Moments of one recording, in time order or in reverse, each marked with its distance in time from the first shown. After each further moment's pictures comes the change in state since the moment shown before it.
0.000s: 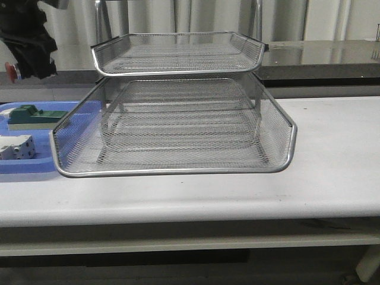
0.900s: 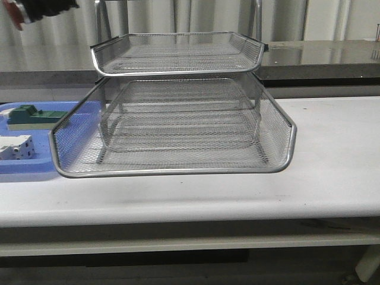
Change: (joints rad) left arm -0.207 -0.546 0.501 -0.235 0.011 -0.061; right arm 0.000 0.000 0.000 0.000 0.000 0.000
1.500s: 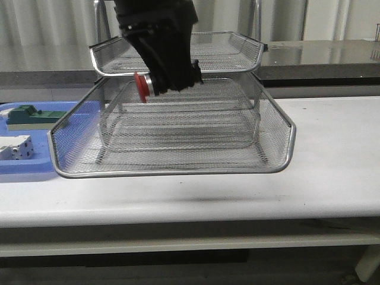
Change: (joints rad) left arm -0.313 0.219 0.002 -0.015 -0.108 0.021; right arm 0.000 0.000 0.000 0.000 0.000 0.000
